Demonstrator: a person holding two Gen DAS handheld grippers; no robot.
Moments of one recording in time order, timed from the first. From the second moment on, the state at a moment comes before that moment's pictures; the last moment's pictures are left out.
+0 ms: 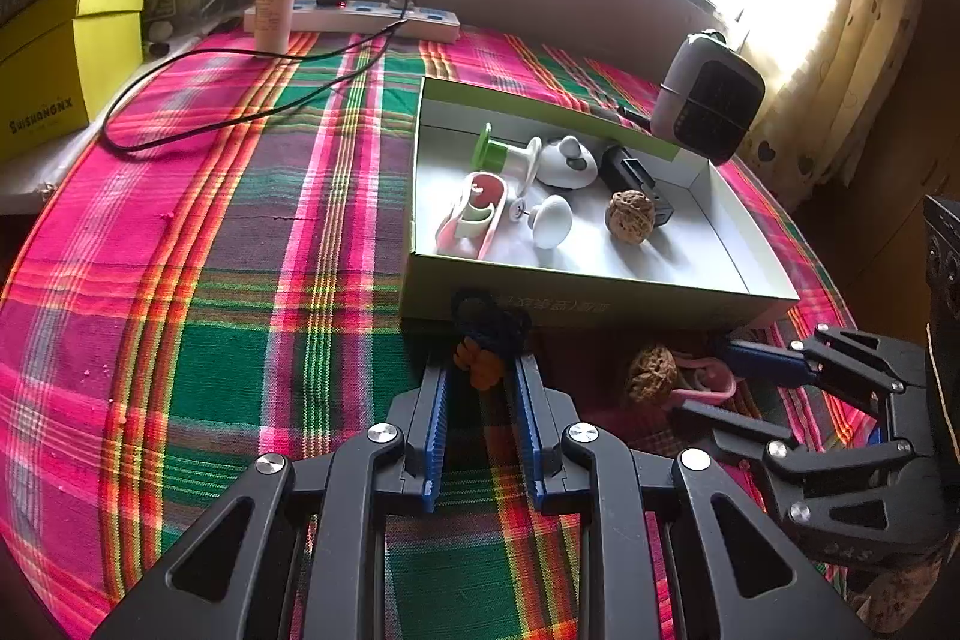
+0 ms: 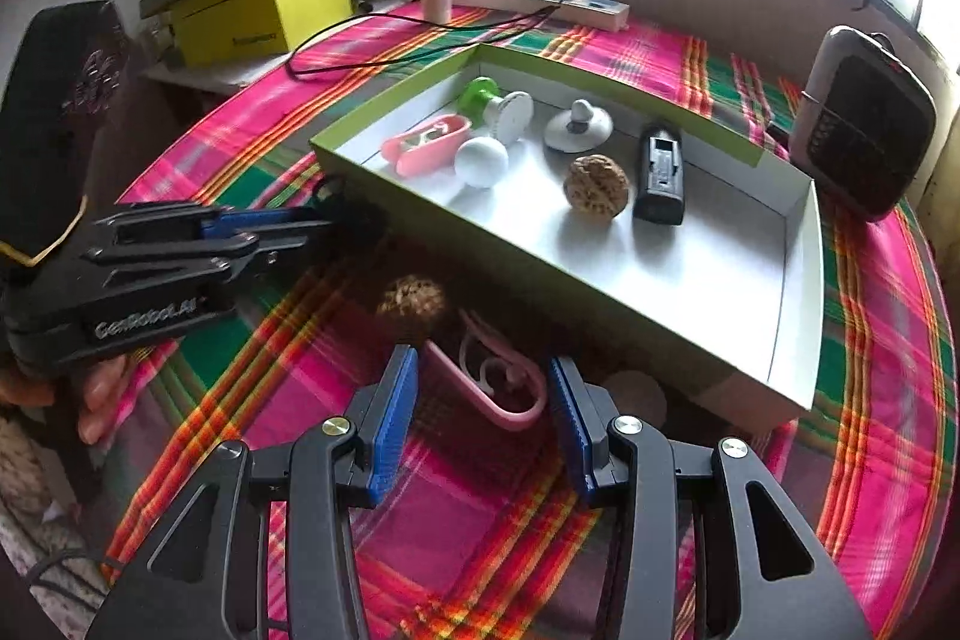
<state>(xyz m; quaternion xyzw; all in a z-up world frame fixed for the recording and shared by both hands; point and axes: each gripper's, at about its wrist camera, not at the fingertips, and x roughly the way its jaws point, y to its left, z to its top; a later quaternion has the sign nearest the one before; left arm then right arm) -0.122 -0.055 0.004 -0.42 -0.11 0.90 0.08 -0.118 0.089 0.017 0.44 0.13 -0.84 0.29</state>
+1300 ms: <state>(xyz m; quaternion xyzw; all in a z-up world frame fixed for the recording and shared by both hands) -0.132 -0.050 0.009 -0.43 -0.06 0.90 0.06 -0.107 0.083 0.009 0.43 0.12 -0.86 0.26</state>
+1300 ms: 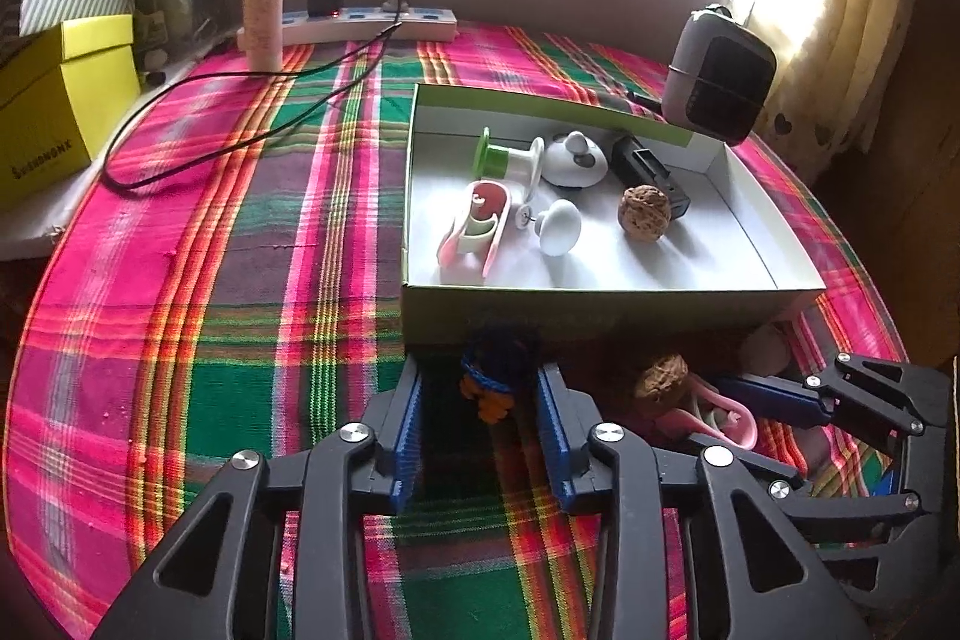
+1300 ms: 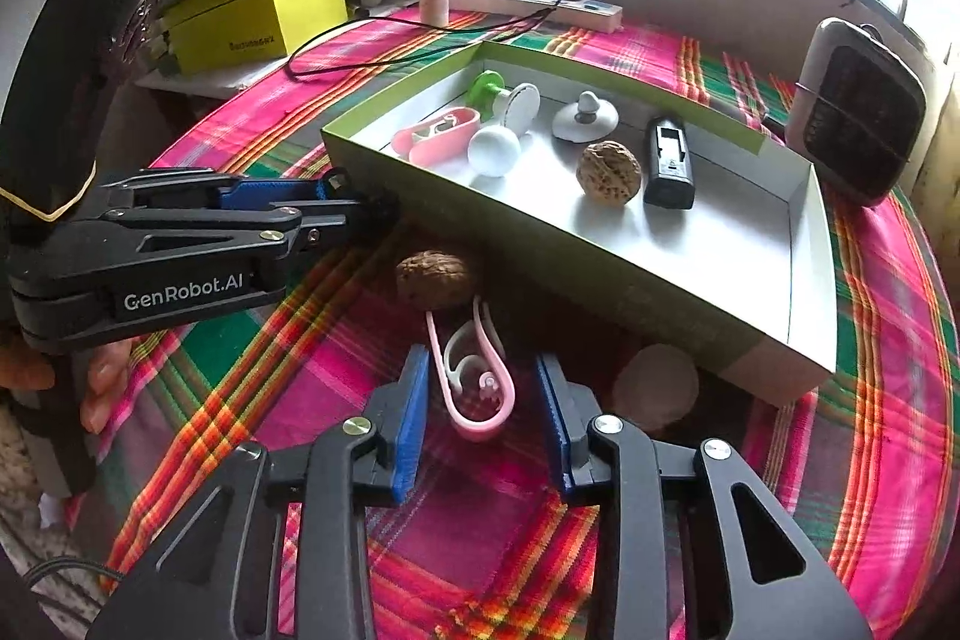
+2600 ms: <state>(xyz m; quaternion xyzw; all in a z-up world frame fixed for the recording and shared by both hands) -0.124 -0.054 0.015 -0.42 -0.06 0.90 0.05 -0.099 0.088 0.018 0.41 0.11 -0.86 0.27</state>
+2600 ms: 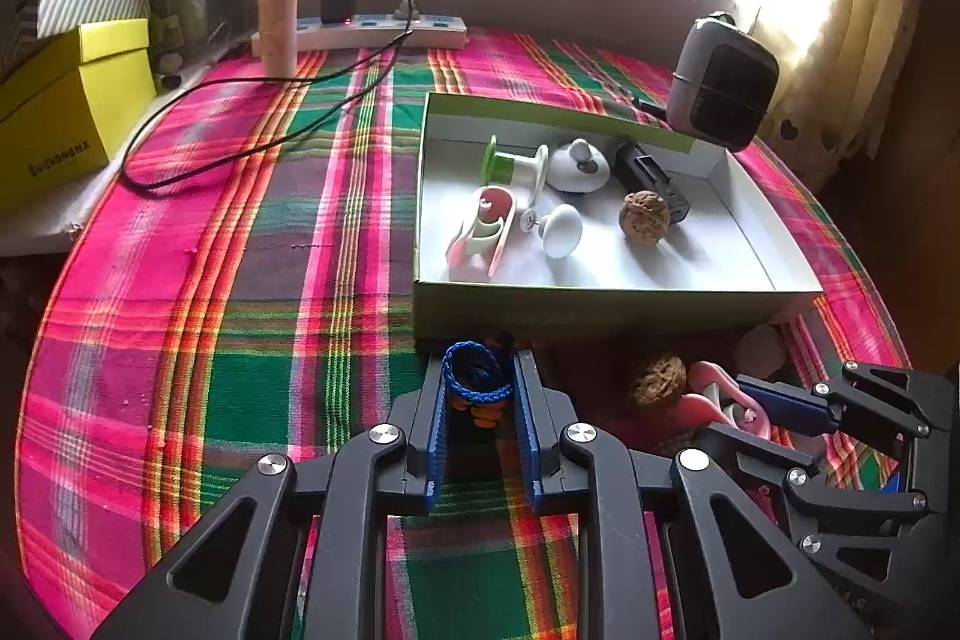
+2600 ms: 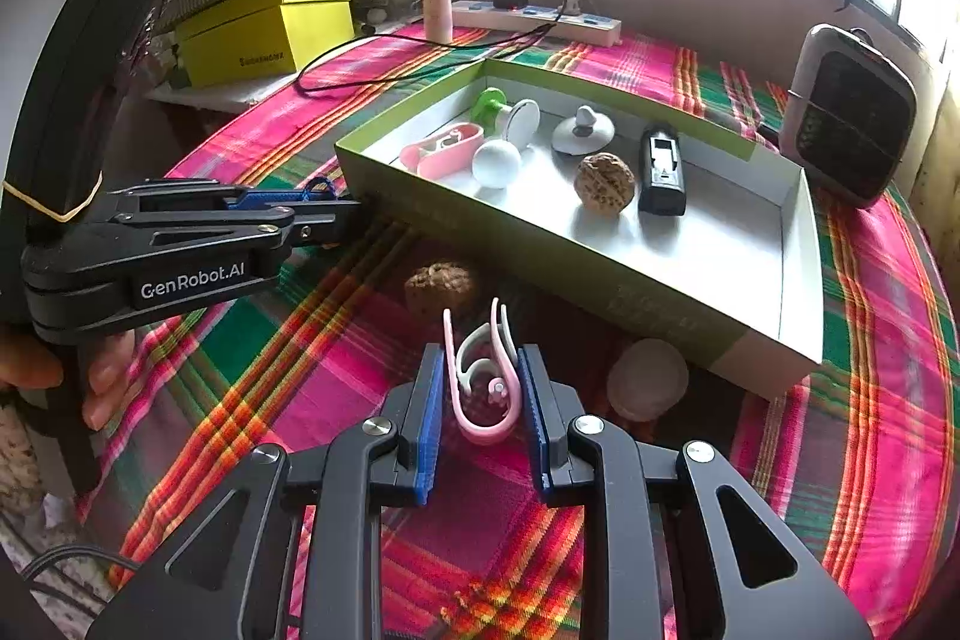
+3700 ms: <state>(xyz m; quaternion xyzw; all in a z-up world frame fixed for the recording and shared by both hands) -0.149 -0.017 0.046 -0.40 -0.05 0.91 0.10 -0.141 0.138 0.055 0.38 0.06 -0.90 0.19</state>
